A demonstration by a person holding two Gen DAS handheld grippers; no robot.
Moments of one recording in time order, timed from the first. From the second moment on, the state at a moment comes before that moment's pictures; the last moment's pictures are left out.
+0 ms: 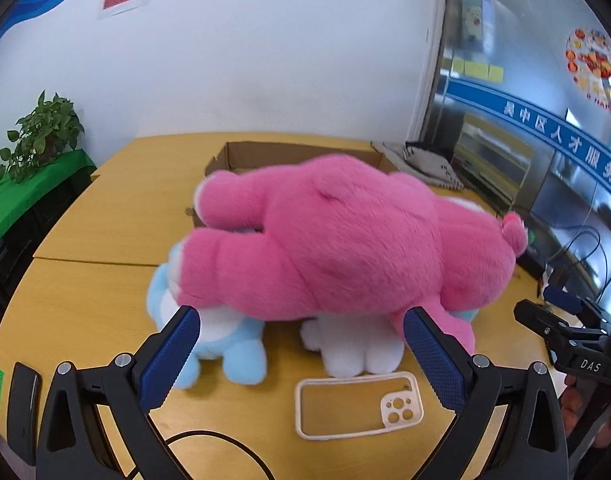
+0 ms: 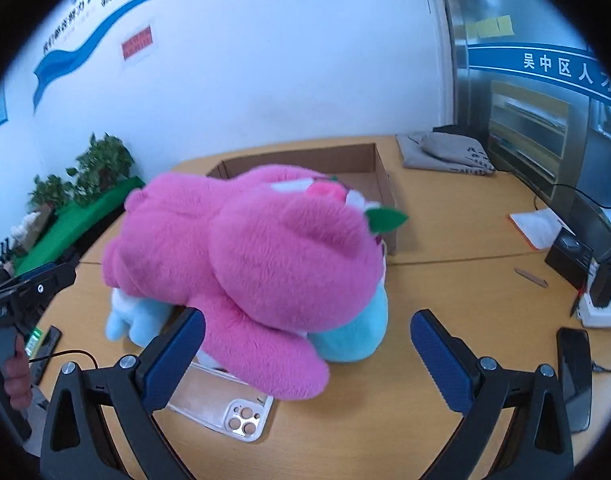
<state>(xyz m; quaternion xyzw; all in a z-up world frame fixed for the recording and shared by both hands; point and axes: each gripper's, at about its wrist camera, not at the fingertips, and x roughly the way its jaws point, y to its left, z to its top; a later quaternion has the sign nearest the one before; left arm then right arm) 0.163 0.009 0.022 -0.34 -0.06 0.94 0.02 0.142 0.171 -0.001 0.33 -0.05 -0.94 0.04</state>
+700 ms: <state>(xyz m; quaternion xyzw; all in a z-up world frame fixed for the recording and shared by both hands) 0.160 0.024 0.030 -0.33 -0.04 0.94 0.01 0.123 0.157 -0.006 0.33 0.00 -0.94 0.00</state>
